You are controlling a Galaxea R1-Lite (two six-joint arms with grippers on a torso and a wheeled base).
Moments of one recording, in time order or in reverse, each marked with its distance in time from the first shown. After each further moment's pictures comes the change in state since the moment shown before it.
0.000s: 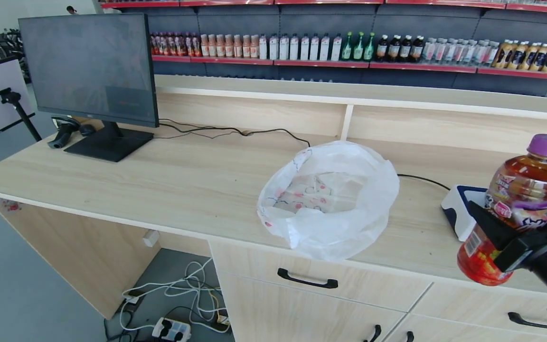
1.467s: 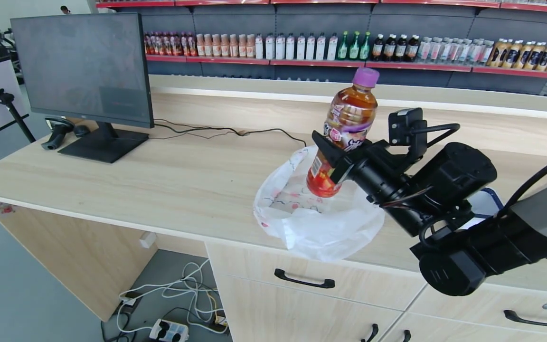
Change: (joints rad) left arm -0.001 0.000 0.000 -0.005 -0.001 0.001; right arm 0.308 0.591 -0.856 -0.003 0.183 0.150
